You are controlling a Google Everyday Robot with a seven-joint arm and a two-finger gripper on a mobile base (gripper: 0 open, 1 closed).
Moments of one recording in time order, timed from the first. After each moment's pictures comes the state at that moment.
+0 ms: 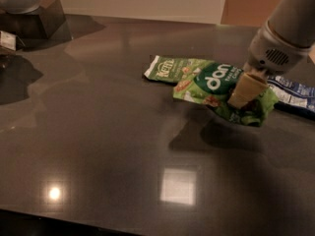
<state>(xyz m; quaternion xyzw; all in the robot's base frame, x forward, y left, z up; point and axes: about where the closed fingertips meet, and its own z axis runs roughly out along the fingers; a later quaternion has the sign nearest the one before) 0.480 -0.186 0.930 -0.51 0.85 0.04 0.13</state>
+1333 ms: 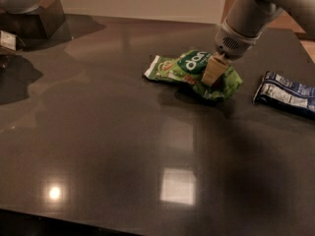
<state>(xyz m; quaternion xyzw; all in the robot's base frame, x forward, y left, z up) 0.601 -0.158 0.891 -0.47 0.87 0.05 0.14</state>
